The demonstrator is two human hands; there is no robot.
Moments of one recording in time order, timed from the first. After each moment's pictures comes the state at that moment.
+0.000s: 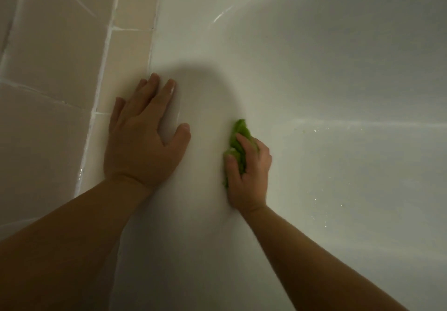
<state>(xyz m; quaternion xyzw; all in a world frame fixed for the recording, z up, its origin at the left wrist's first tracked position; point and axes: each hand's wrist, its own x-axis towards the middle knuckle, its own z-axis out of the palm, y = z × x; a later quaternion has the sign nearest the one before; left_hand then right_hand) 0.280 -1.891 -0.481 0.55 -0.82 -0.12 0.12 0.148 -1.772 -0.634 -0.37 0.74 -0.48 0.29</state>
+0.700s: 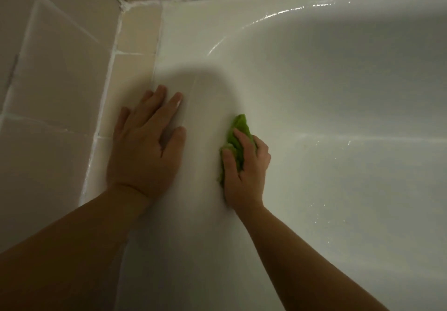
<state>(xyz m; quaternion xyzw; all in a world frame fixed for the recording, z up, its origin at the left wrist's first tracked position) 0.274 -1.916 -0.484 0.54 -0.82 -0.14 0.14 0.142 -1.818 -0.613 -0.34 0.74 -0.50 0.29</state>
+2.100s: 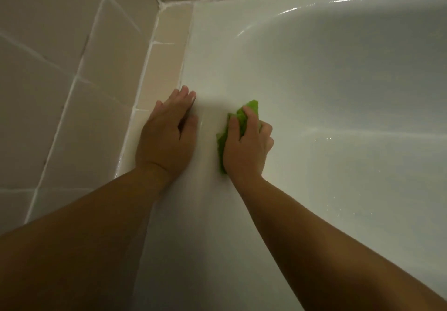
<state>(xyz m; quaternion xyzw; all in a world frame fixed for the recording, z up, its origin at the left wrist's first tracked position) 0.292 -1.885 -0.479 0.54 -0.80 -0.17 0.17 0.165 -1.829 -0.553 -0.27 0.78 -0.43 0.37</state>
